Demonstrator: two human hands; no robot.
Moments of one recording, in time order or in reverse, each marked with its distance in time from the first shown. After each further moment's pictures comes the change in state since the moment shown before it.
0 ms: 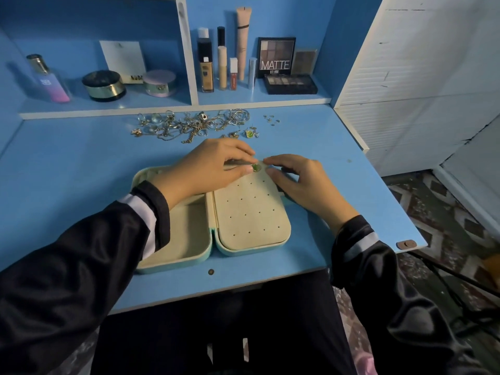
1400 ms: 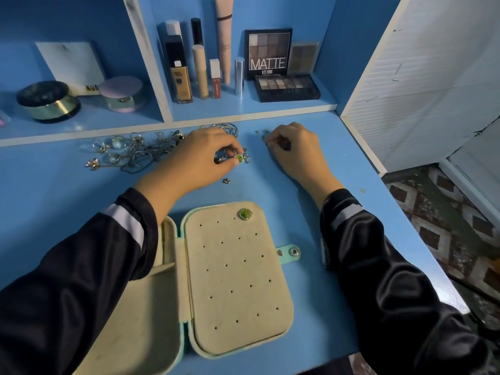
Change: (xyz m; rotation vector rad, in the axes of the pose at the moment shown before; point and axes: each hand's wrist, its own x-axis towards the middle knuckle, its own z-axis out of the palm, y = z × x) left_hand 0.086 -0.051 0.003 0.062 0.078 -0.042; right_hand 0.128 0.066 0.002 -0.161 0.180 0.070
